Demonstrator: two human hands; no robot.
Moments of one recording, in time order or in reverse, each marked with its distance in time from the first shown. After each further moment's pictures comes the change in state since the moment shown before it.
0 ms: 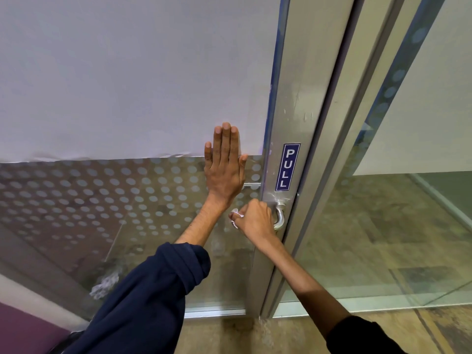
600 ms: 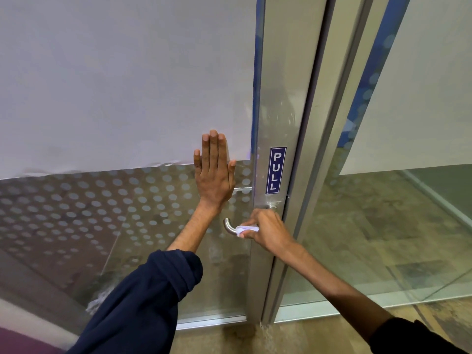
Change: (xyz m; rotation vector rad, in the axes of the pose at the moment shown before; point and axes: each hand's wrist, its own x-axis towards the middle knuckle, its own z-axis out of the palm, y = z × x) left_hand 0.000 -0.001 -0.003 0.008 -0.019 -0.002; right_hand -0.005 0.052 -0.027 -0.026 -0.121 -0.247
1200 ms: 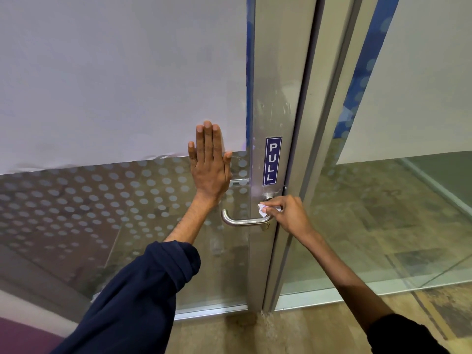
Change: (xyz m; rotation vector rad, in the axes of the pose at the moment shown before) left_hand 0.001 0.002 -0.001 -0.008 -0.006 -0.008; right_hand 0.001 0.054 -0.024 0.205 0.158 0.068
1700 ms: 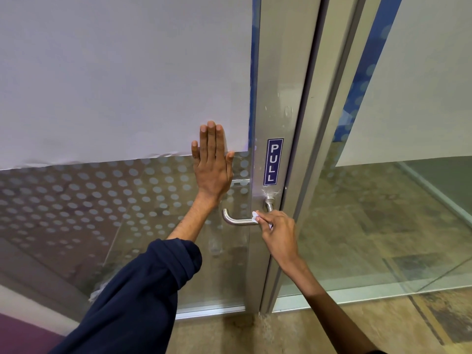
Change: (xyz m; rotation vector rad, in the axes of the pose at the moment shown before) left_hand -0.002 -0.002 0.000 0.014 -0.011 0.014; right_hand -0.048 -0.023 0.043 -0.034 0.327 -0.072
